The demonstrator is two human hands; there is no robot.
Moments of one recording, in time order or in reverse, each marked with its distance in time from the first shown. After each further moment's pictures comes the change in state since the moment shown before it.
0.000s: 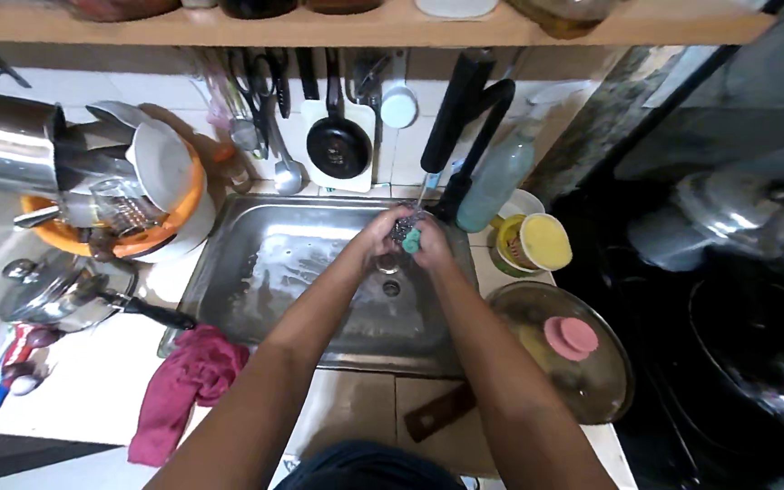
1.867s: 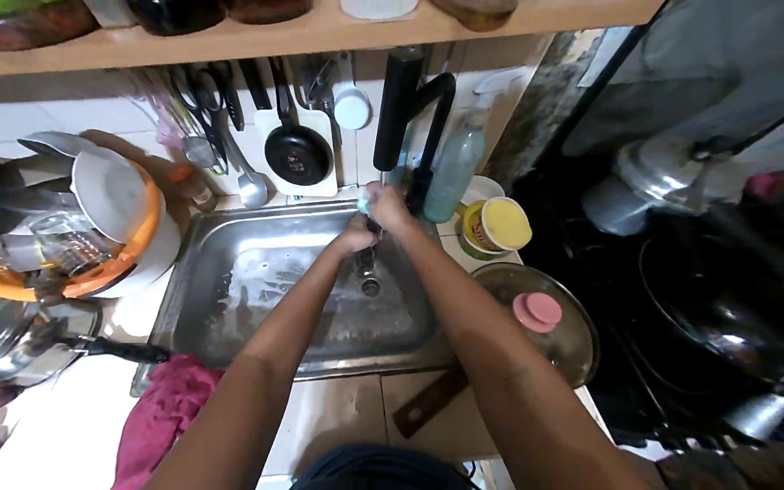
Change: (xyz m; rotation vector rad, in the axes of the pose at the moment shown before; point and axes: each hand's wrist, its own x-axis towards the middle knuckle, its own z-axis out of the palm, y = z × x) left_hand 0.025 -0.018 -0.011 0.763 0.024 0.243; right_hand 0.003 -0.073 0.024 -0.931 -0.141 -0.248
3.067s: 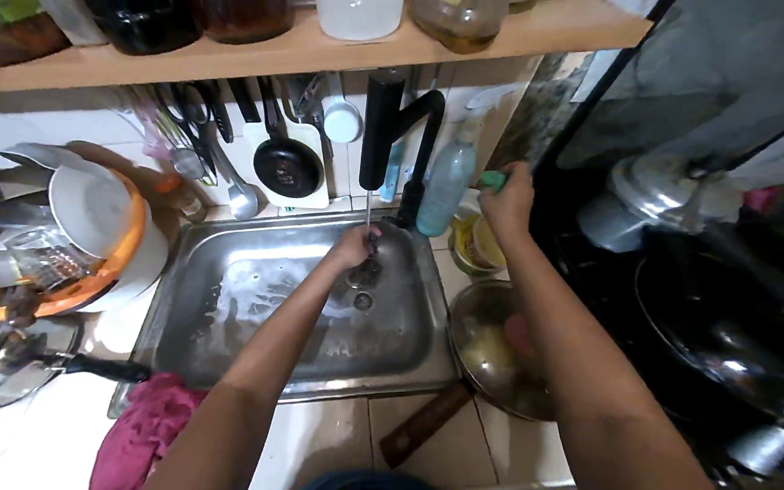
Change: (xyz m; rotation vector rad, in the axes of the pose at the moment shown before) left_hand -0.008 0.032 -0.004 0.280 -0.109 0.079; right_hand -0.028 0.081 -0.150 -0.181 0.575 0.156
